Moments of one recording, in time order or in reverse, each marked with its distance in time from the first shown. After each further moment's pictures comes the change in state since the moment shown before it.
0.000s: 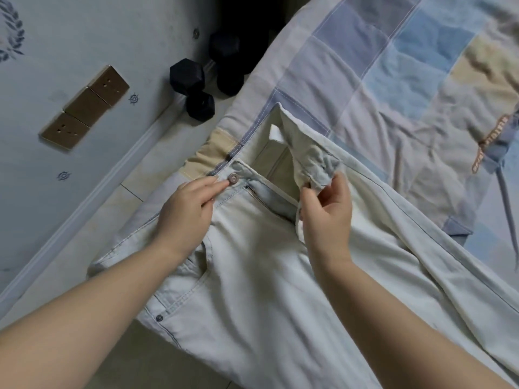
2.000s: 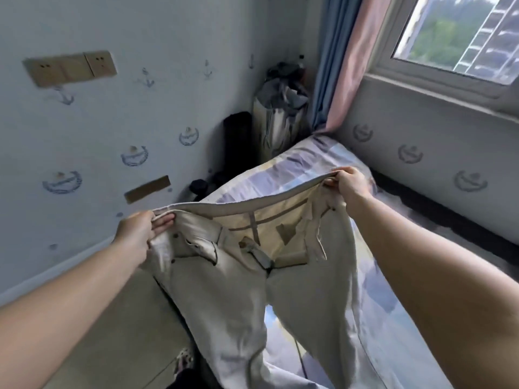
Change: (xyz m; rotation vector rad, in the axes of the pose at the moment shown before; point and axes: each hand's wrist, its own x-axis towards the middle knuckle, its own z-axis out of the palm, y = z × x) left_hand -0.345 0.445 -0.145 -1.216 0.599 -0.617; right_hand -0.108 -0.456 -0.429 -0.169 -0.157 -0.056
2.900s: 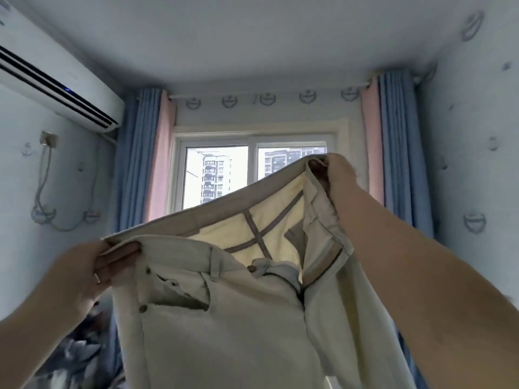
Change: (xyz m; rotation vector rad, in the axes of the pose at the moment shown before) left_hand -0.475 0.228 0.278 -0.285 -1.039 0.555; right_hand -0.311 -0.441 -0.539 0.235 0.665 -0.834
